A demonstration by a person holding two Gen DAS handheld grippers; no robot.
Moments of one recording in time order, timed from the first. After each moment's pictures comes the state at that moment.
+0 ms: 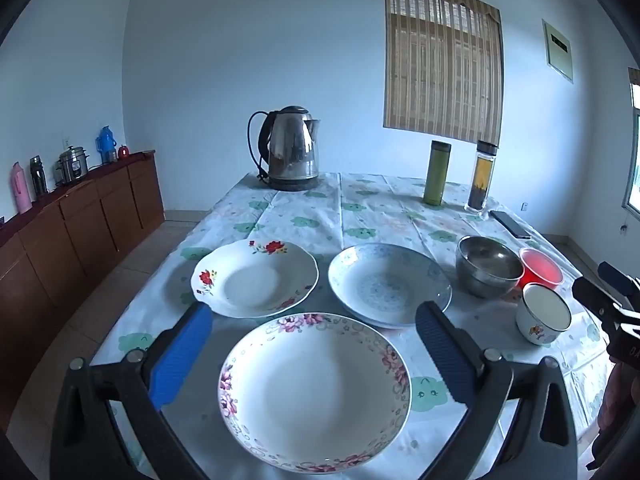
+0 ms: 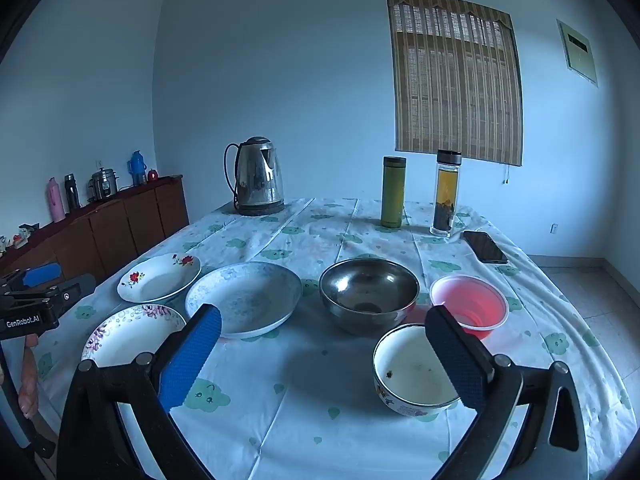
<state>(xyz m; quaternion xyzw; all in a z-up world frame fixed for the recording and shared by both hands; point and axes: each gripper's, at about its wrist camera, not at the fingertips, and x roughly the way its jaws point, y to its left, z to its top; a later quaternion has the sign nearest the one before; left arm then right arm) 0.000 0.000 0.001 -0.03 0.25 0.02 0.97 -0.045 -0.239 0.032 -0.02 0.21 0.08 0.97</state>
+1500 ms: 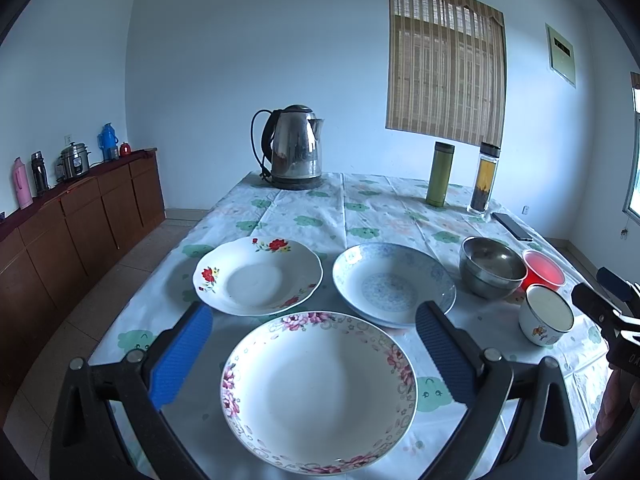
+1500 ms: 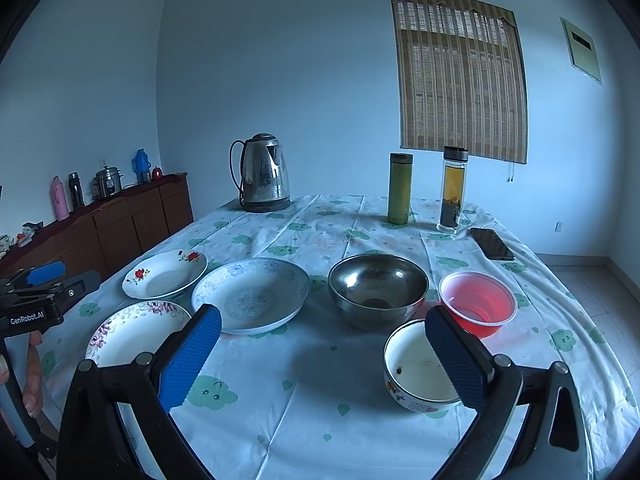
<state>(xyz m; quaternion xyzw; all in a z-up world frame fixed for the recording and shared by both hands) 0.002 0.004 -0.002 -0.03 0.25 0.02 0.97 -0.046 -0.244 0.032 -0.01 0.21 0.09 0.97</state>
